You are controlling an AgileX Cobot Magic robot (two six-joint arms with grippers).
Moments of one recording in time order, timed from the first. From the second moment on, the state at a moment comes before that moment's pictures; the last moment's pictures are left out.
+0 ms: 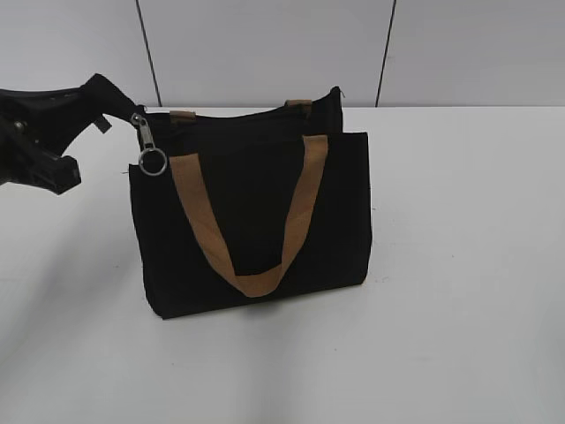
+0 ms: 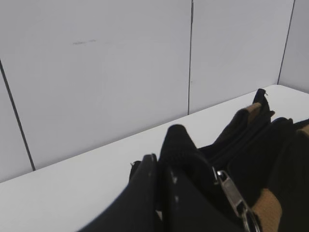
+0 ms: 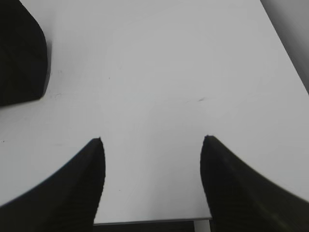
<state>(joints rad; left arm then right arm) -0.26 1.29 -0.40 0.44 -0.77 -0.14 -0.01 -0.01 -0.49 0.03 1.10 0.01</state>
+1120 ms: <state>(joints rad) -0.26 1.29 -0.40 0.45 -0.75 -0.22 0.17 0.86 -0.66 0.95 0.76 -1.12</state>
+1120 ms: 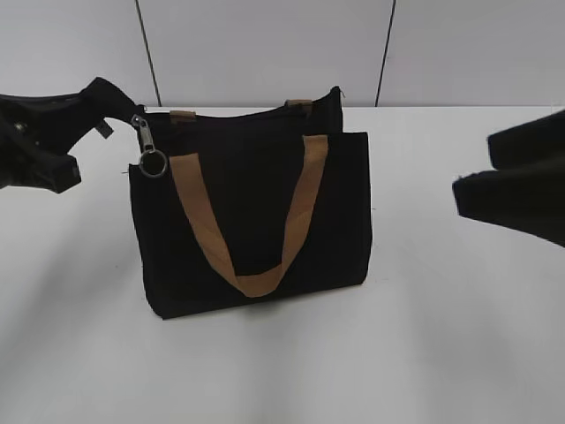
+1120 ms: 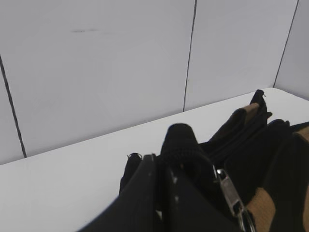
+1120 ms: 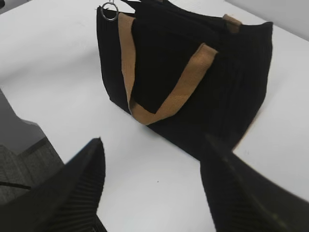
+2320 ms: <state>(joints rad) -0.26 1.29 -0.40 0.46 -0.80 -0.38 0.75 1.73 -1.18 0.99 0.39 -1.22</state>
